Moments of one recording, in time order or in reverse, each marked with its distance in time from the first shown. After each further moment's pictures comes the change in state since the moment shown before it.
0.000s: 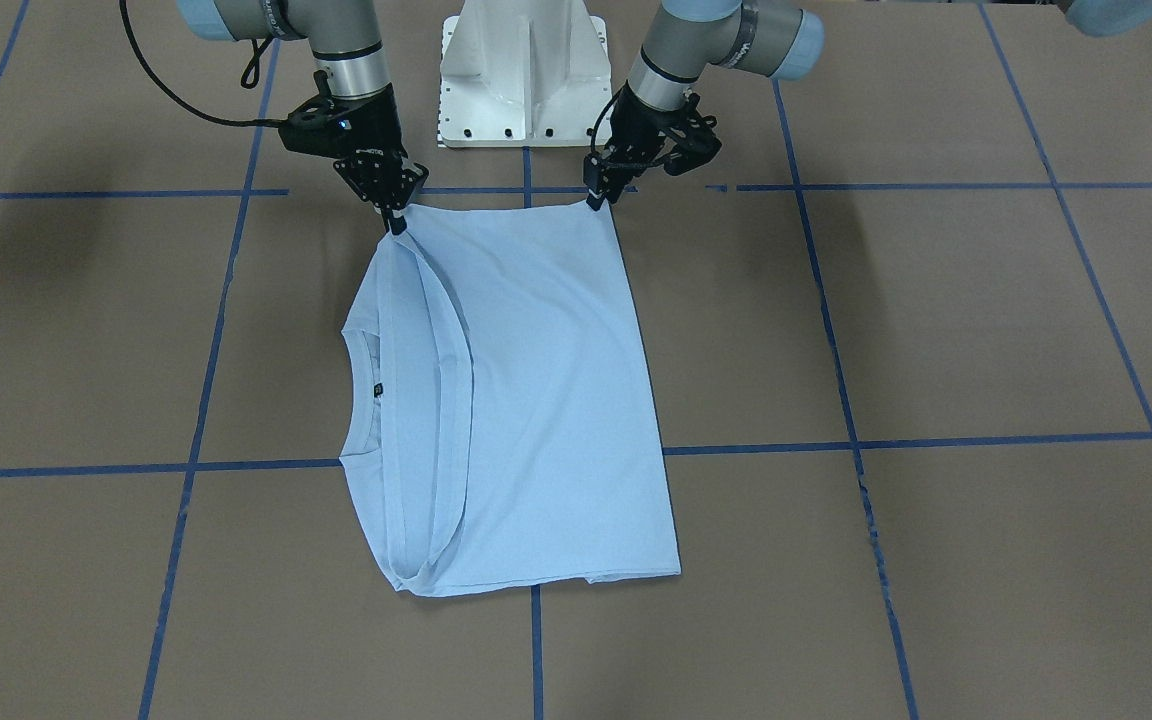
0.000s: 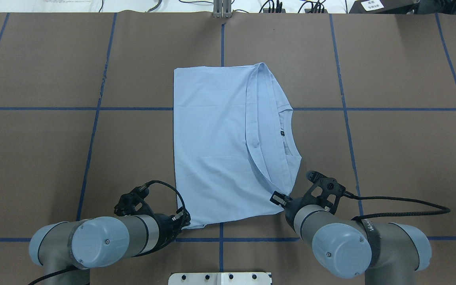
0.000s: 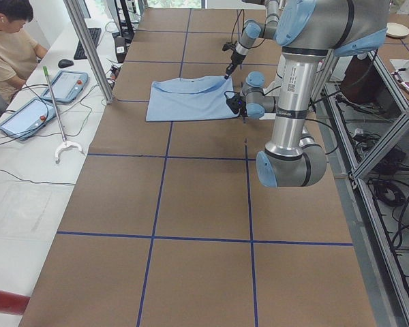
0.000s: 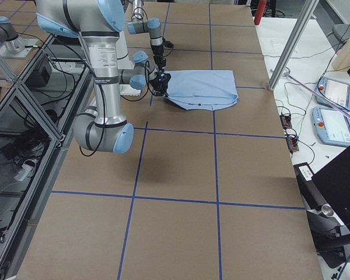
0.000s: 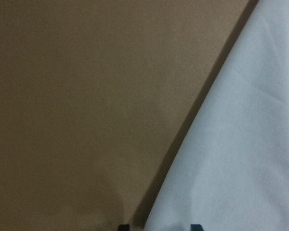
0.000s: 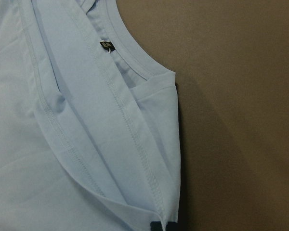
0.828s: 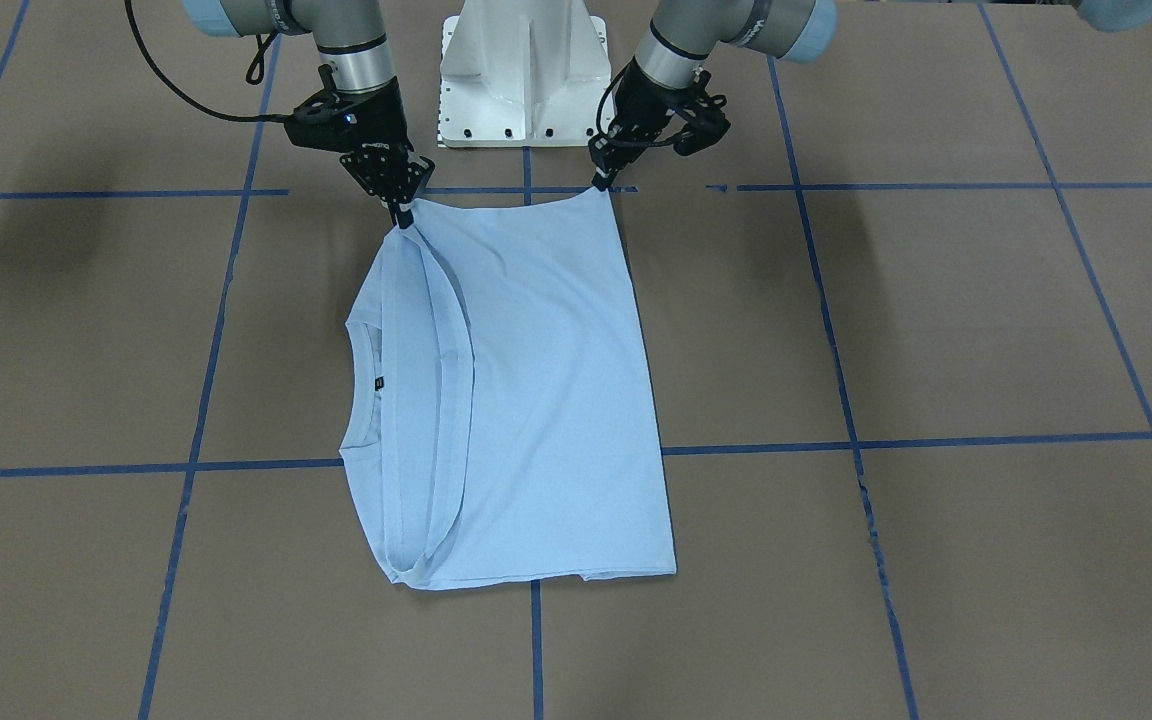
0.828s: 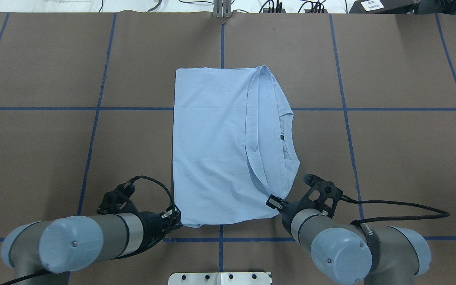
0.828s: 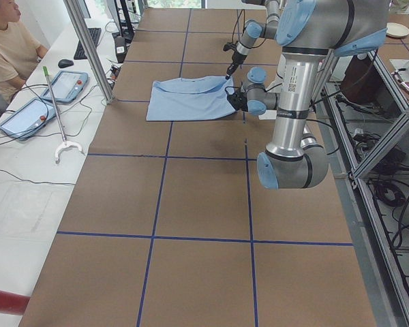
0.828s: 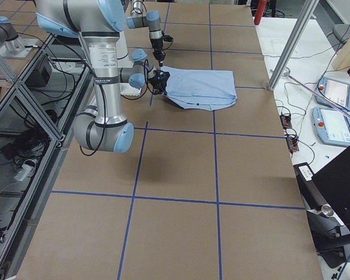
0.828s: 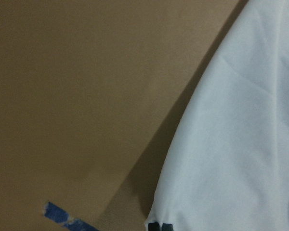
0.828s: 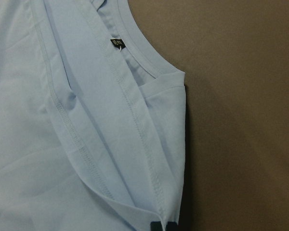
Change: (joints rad) left arm -0.013 0.083 -0.163 0.003 0.000 -0.035; right arm -0.024 0.008 0.024 0.001 -0.001 0.027
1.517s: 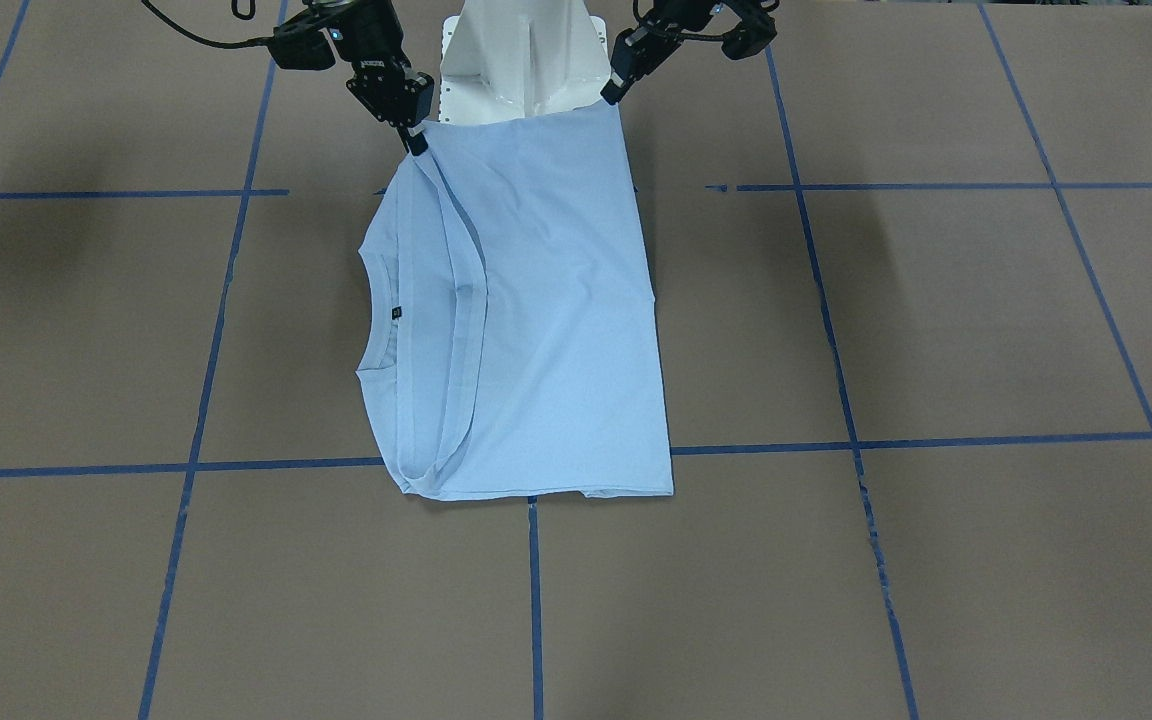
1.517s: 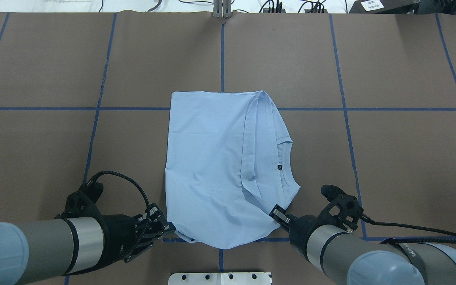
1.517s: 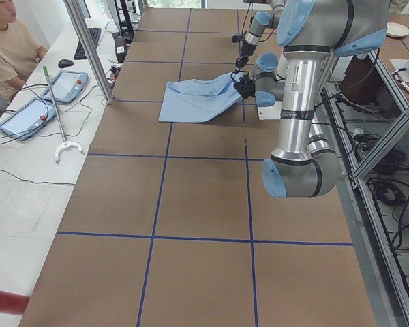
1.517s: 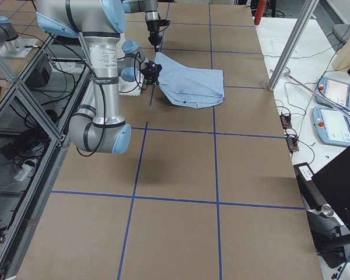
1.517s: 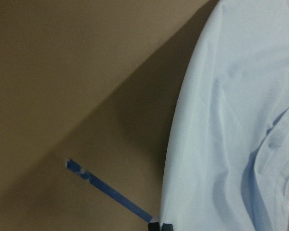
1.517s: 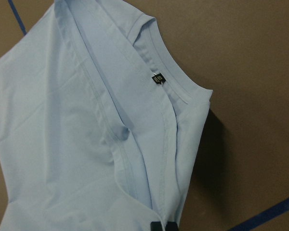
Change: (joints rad) left arm -0.023 0.058 -0.225 0.006 -0.001 -0.073; right arm -0.044 -0.048 0.205 -0.002 -0.017 0.137
